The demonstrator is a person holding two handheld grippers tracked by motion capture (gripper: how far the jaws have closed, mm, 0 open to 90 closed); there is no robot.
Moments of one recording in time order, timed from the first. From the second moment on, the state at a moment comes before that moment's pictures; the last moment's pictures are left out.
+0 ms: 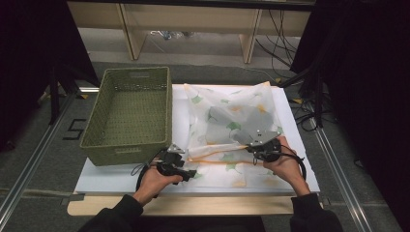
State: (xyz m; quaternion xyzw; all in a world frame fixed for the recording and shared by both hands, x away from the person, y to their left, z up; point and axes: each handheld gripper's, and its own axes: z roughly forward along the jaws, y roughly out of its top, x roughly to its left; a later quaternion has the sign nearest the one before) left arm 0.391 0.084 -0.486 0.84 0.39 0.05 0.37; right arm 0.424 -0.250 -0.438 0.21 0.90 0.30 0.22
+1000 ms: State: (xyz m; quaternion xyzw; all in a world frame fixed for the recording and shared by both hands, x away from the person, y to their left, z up) left arm 0.377 0.073 -0.479 0.86 0.31 0.06 0.40; right arm 0.428 -0.245 -0.462 0.22 0.92 0.25 0.21
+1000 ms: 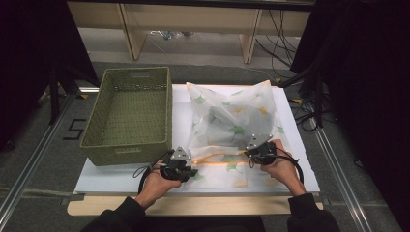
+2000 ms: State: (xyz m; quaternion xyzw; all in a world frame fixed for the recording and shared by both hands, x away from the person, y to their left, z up) left arm 0.377 0.055 -0.462 0.88 0.25 0.11 0.40; right arm 0.387 -0.168 -0.431 0.12 0.91 0.34 0.20
